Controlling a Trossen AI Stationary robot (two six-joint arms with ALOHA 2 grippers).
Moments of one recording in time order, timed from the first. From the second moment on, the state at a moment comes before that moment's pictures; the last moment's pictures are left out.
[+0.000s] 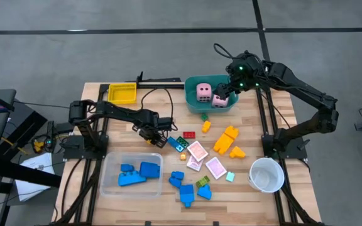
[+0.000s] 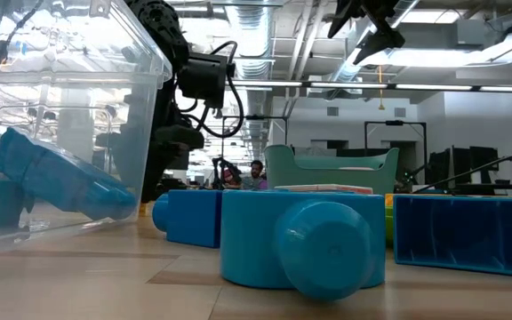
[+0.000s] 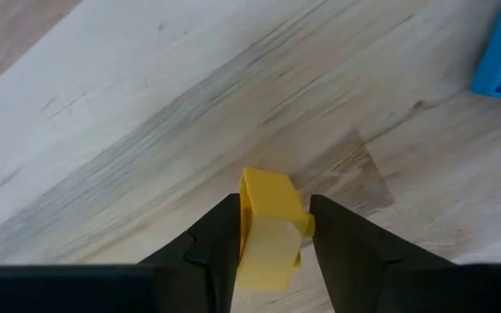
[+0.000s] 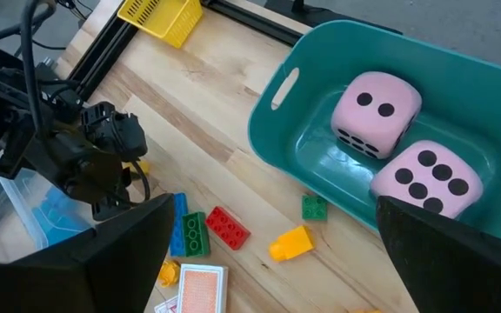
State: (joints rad) left arm 0.14 1.78 1.06 -0.88 -0.02 -0.82; right arm -0.48 1.35 1.57 -1.06 -0.03 0.52
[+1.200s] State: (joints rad) left arm -0.11 0.97 1.06 -0.51 -0.03 -0.31; right arm -0.48 1.35 1.57 -1.06 -0.03 0.52
